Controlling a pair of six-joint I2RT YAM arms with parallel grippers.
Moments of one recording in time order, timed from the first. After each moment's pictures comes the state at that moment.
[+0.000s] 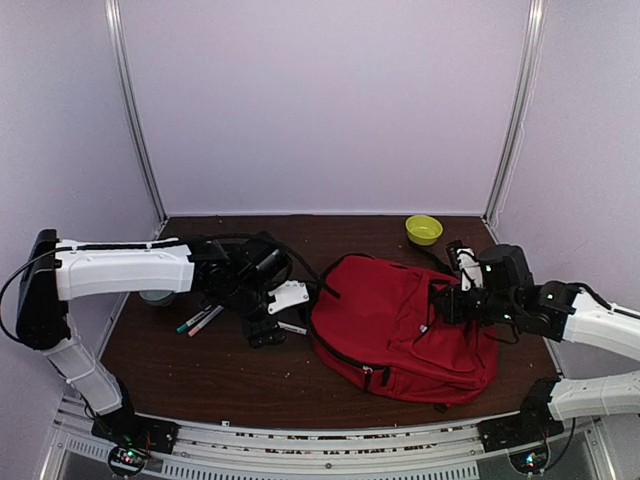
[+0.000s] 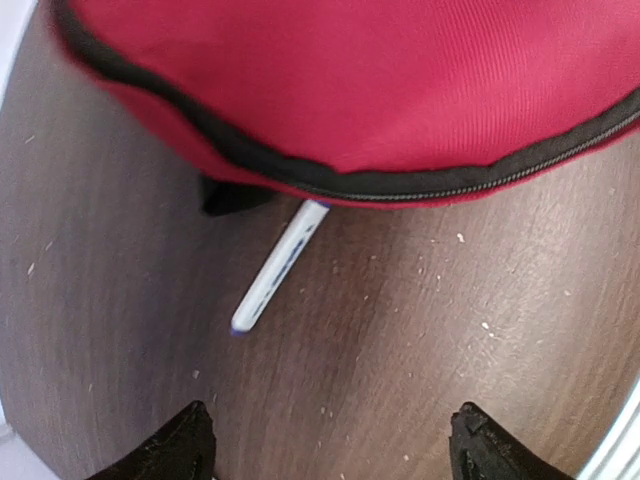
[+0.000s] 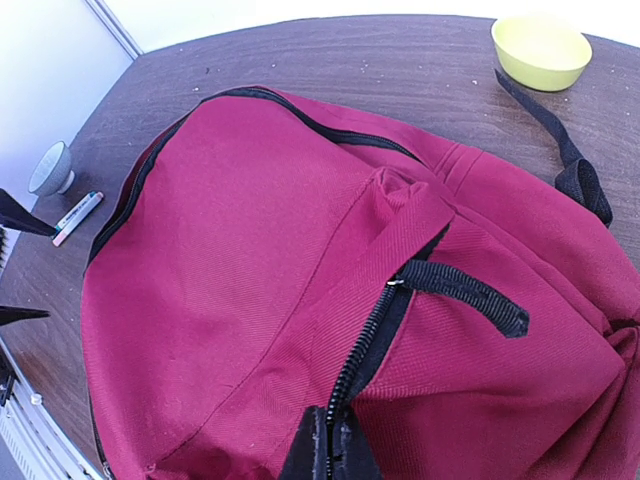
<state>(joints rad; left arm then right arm) -0.97 1.61 1.22 -0.76 -0.12 0.34 0.70 0.93 0.62 -0.32 0.09 0.43</state>
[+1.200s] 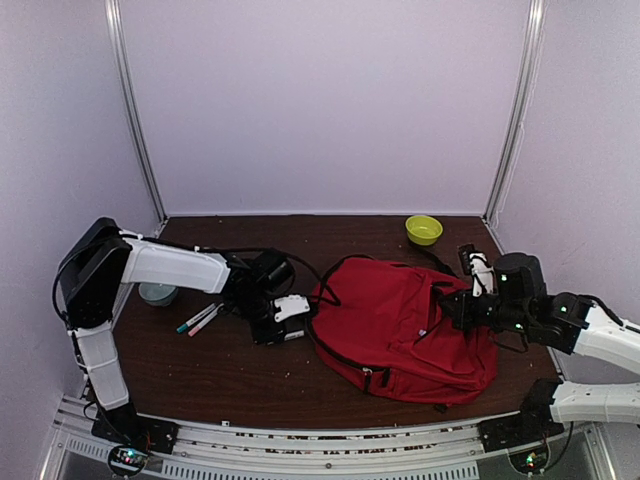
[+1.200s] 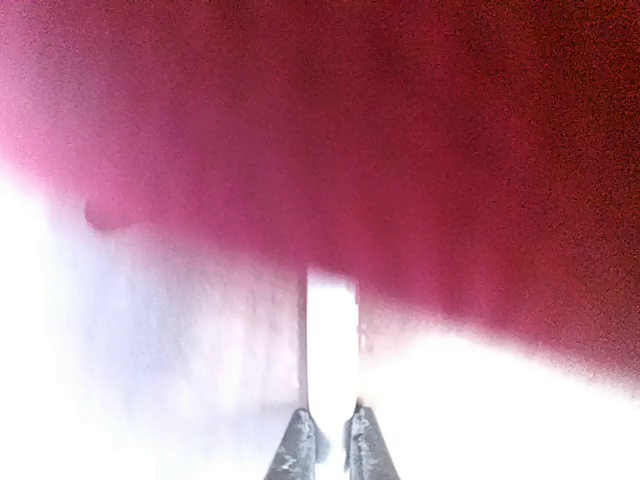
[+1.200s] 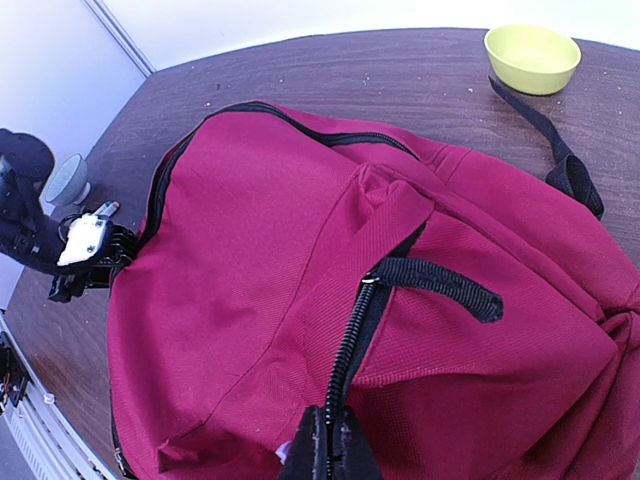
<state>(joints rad) -0.82 1.90 1.19 -0.57 0.08 0.43 0.70 0.79 0.55 -0.32 0.09 0.45</state>
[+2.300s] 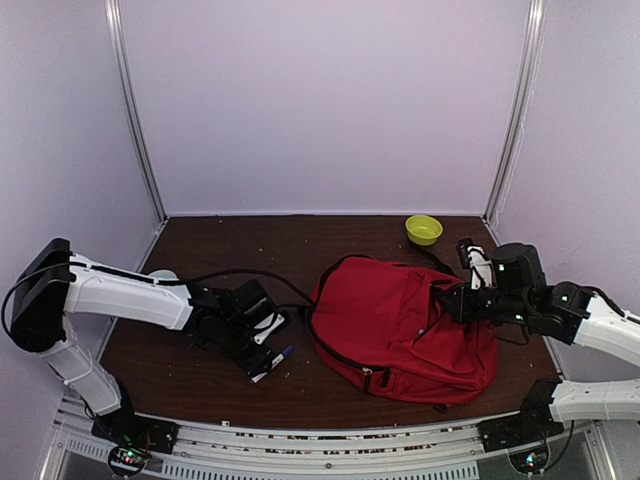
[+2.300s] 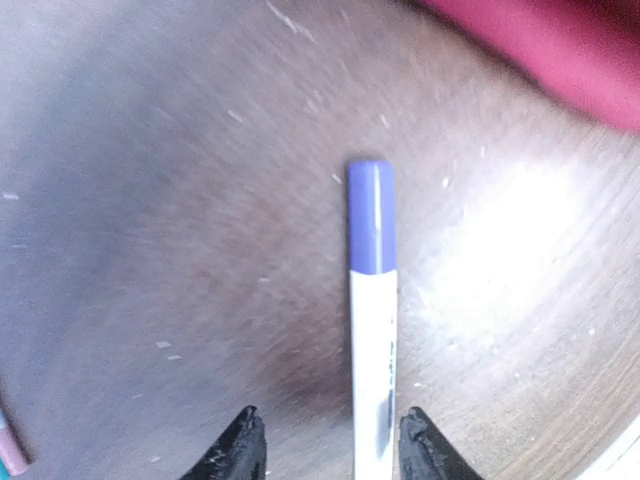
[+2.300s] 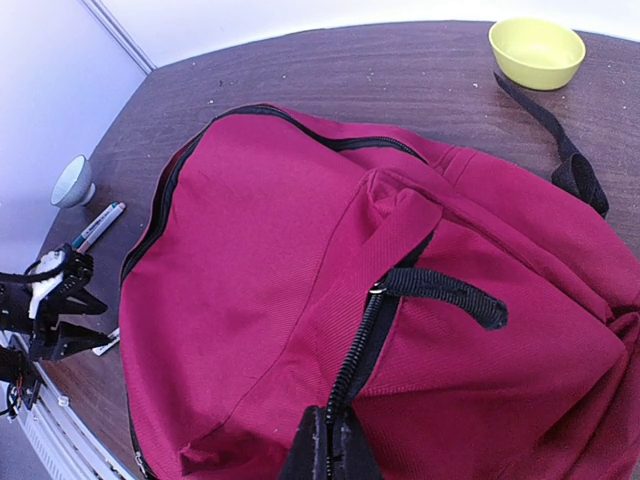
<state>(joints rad) -0.98 1.60 0.87 -0.52 -0.05 -0.22 0.70 0.84 0.63 -0.38 0.07 0.48</state>
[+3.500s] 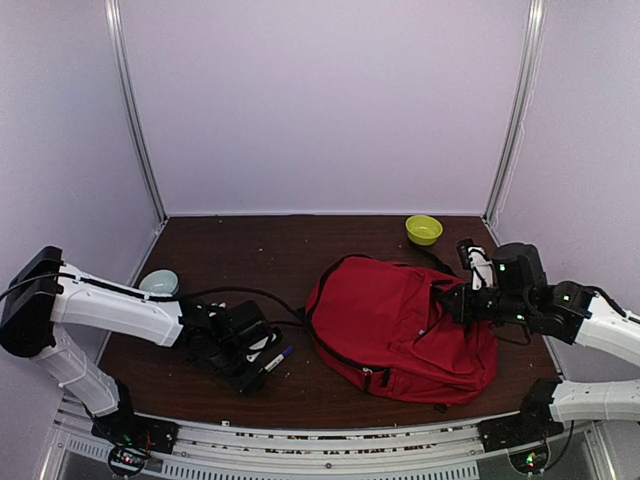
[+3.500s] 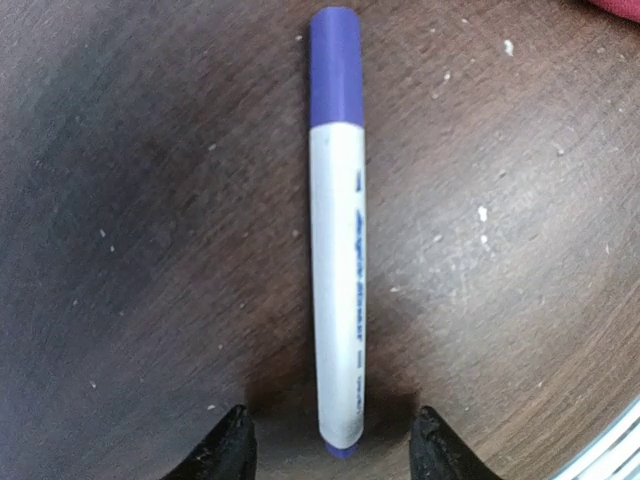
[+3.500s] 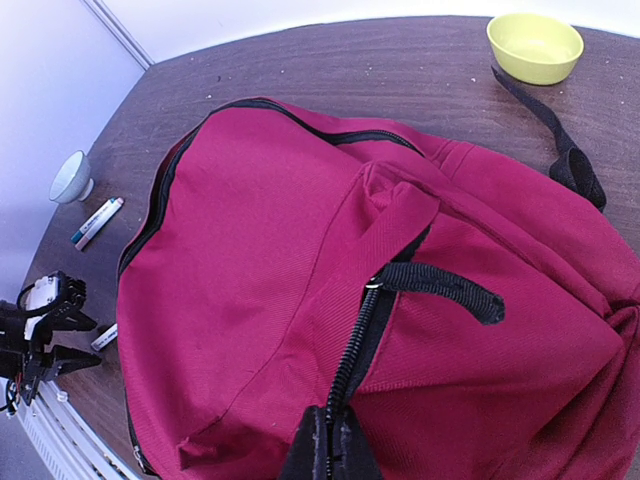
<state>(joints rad) -1.07 1.53 0.77 -0.55 -0.09 -0.33 0.70 0.83 0.64 -0.41 0.07 0.48</state>
